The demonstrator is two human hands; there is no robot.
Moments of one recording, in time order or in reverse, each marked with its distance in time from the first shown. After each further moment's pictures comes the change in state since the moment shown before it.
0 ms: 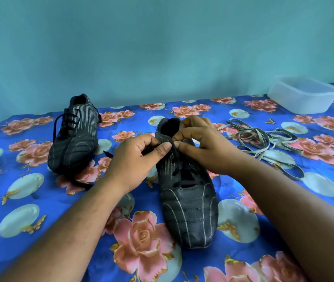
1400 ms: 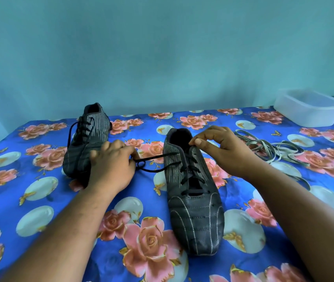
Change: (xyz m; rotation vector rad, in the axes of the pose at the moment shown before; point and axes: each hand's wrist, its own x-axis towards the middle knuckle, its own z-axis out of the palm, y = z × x) left_hand 0.001 -0.019 -0.045 0.971 0.033 -0.262; right_hand -0.003 0.009 -0.022 0.073 0.046 0.180
